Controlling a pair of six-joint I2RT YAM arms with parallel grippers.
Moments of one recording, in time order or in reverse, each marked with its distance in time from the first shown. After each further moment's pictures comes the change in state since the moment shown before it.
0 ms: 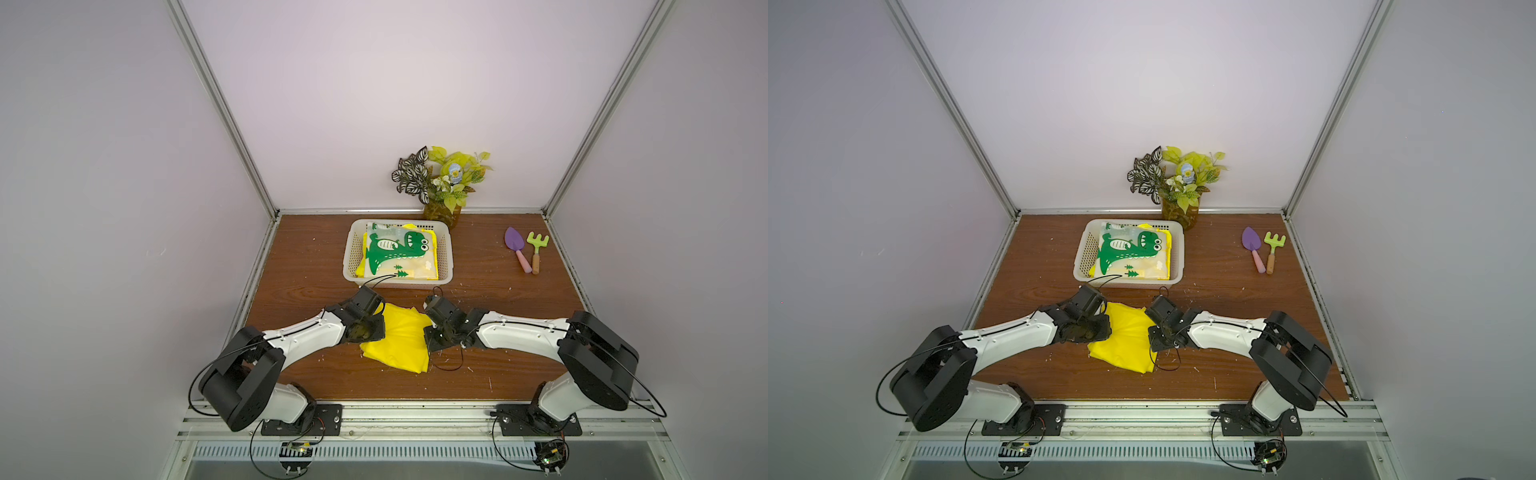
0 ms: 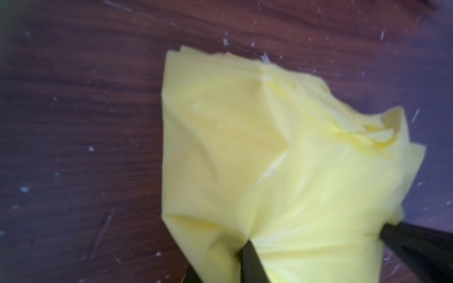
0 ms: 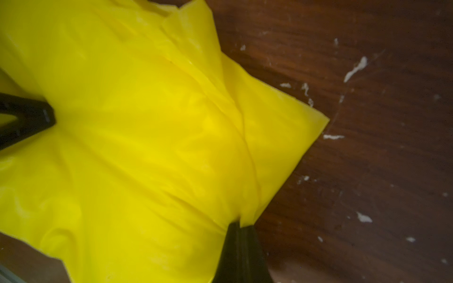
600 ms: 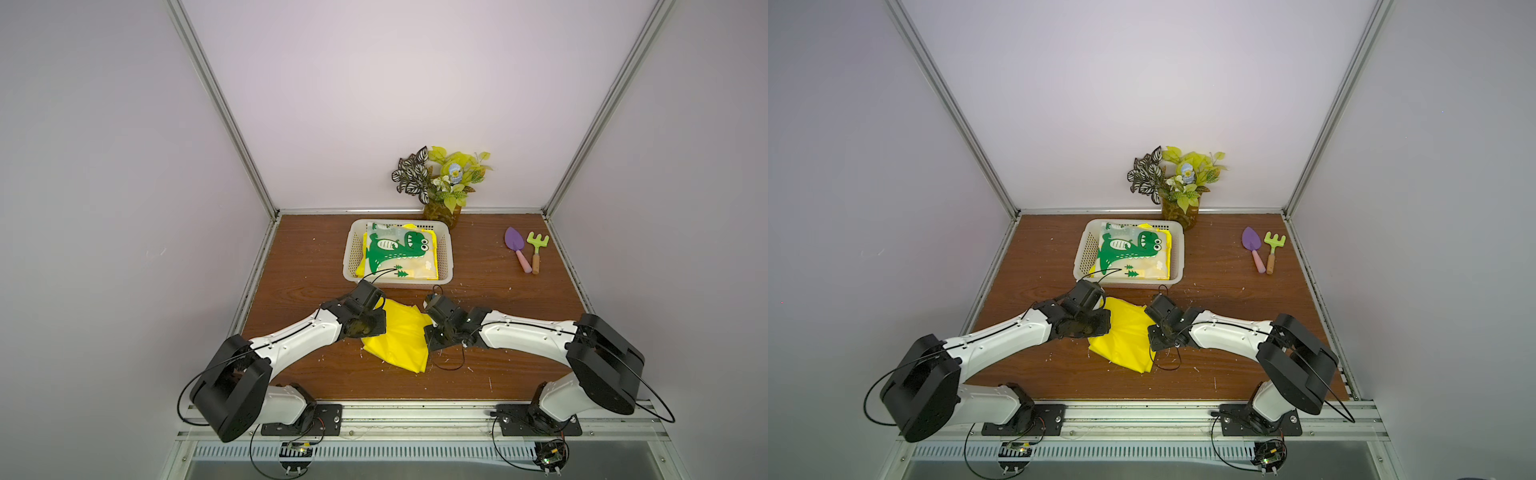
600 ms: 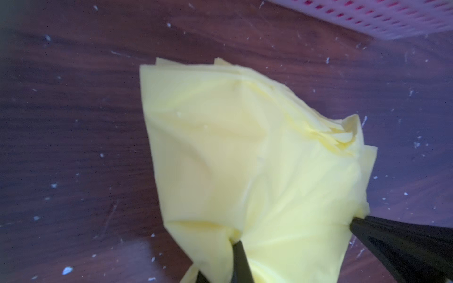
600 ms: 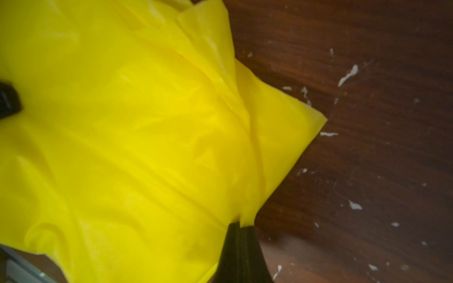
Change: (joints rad) left arm -0.003 -0.095 0.072 -0.108 -0.013 0.002; right arm 0.005 -0.049 0.029 -0.060 0.017 -0.013
